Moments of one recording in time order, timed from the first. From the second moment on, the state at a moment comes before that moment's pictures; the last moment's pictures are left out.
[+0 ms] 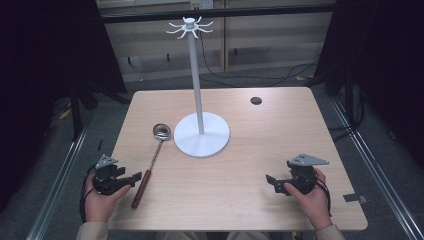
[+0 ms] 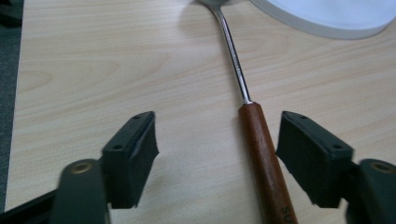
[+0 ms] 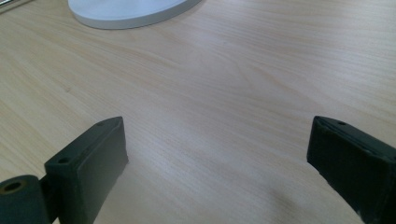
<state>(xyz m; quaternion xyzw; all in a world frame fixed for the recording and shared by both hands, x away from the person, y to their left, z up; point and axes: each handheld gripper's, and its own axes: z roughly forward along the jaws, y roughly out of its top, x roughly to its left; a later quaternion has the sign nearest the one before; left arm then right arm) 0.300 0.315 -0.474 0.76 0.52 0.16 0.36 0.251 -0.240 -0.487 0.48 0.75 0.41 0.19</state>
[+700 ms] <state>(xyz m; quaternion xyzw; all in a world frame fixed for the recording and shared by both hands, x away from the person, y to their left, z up) 0.302 0.302 -0.482 0.83 0.45 0.13 0.30 0.250 -0.233 -0.482 0.47 0.75 0.42 0.19</state>
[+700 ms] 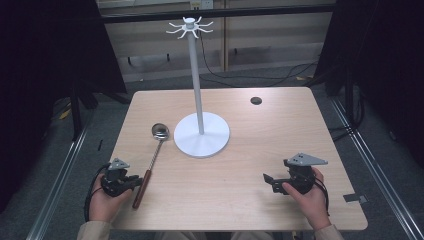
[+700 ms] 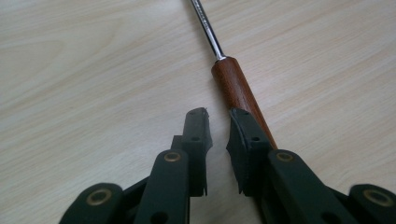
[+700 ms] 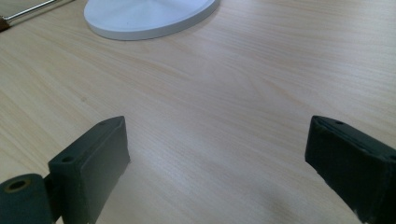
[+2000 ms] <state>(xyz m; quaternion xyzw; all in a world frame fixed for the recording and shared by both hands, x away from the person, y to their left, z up) 0.321 0.193 -0.484 0.91 0.26 0.08 0.30 0.226 -0.258 -0.487 0.49 0.73 0.43 0.19</state>
